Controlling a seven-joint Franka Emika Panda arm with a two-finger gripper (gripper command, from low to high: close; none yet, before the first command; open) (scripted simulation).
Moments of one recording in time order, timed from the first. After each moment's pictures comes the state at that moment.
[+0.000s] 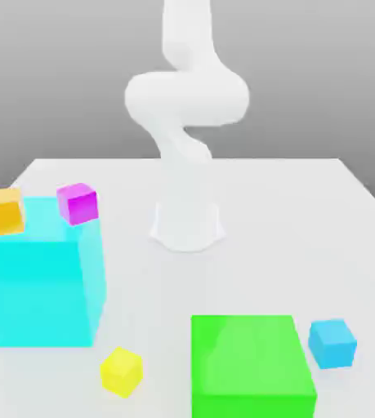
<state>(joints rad) 0.06 -0.71 0.00 -2.33 -0.01 2.34 0.70</state>
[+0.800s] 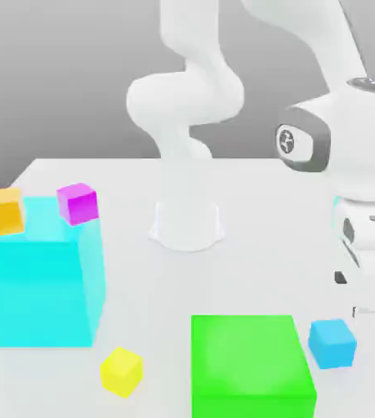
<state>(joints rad) 0.44 0.17 0.10 -2.58 -0.05 2.76 -0.29</state>
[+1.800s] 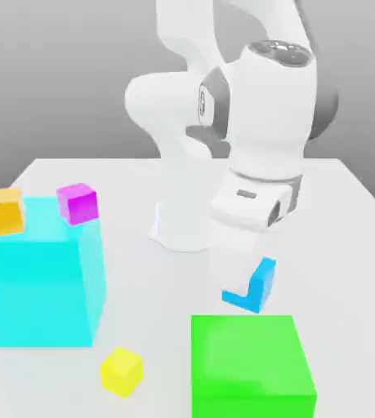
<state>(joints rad) 0.16 -0.23 -0.07 -2.60 -0.10 2.38 0.07</state>
